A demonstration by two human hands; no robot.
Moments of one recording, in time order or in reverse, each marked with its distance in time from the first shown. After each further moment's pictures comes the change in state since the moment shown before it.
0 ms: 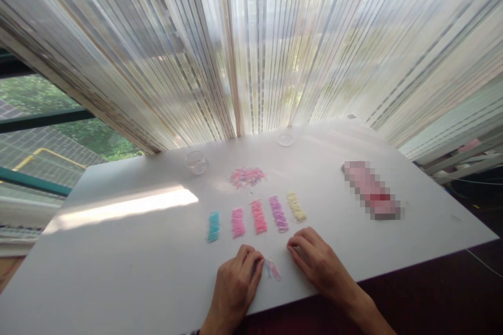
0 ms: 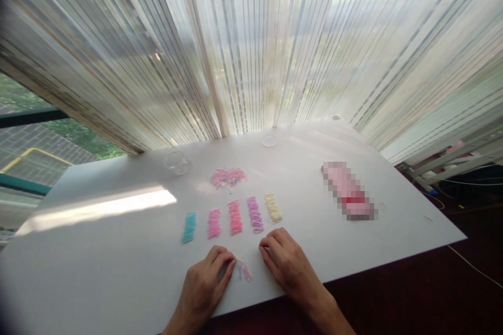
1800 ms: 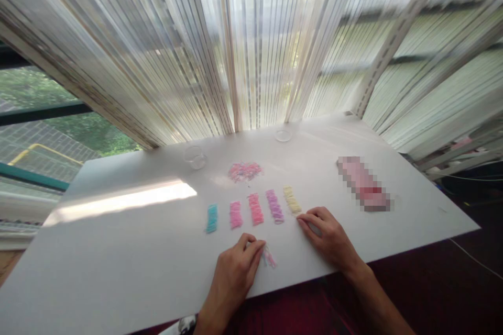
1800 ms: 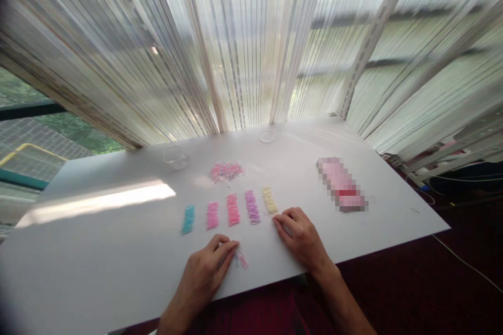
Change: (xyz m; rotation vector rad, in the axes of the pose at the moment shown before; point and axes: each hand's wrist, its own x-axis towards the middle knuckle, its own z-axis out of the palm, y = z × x) left_hand 0.005 0.004 -0.008 -0.009 -0.103 -0.029; right_hand -0.001 0.037 -0.022 -0.109 0.147 0.057
